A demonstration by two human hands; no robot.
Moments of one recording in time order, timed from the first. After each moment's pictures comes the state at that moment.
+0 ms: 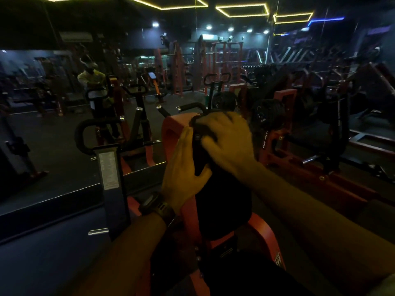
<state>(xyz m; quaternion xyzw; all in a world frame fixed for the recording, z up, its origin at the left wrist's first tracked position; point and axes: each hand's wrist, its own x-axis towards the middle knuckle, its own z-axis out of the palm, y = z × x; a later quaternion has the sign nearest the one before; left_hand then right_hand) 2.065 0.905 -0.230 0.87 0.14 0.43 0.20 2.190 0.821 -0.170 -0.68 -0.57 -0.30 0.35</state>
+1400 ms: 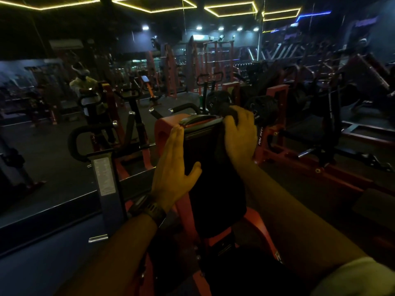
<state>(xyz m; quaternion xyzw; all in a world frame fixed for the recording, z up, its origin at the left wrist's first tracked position) 2.063 0.906 -0.228 0.88 0.17 0.42 0.12 2.229 0.821 -0.182 -0.69 -0.31 -0.15 0.64</state>
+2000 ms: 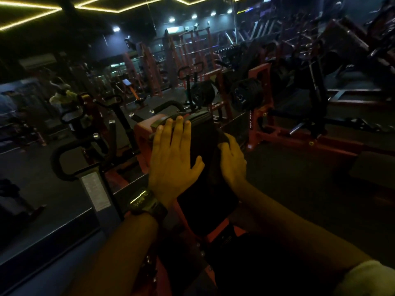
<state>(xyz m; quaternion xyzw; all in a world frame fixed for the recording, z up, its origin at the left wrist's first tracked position) 2.107 0.880 -0.204 0.90 0.16 0.34 -0.24 2.233 0.788 -0.258 -0.69 -0.22 0.06 0.69</state>
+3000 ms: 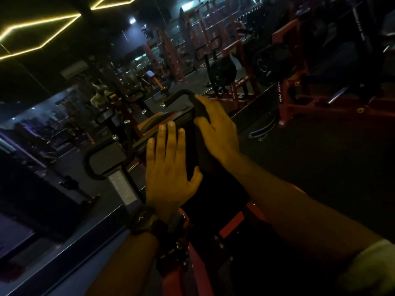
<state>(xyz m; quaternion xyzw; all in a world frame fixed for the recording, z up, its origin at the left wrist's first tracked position) 2.121 0.865 -0.221 0.87 0.19 0.31 -0.33 2.274 0.802 -0.216 -0.59 -0.41 0.01 0.69</state>
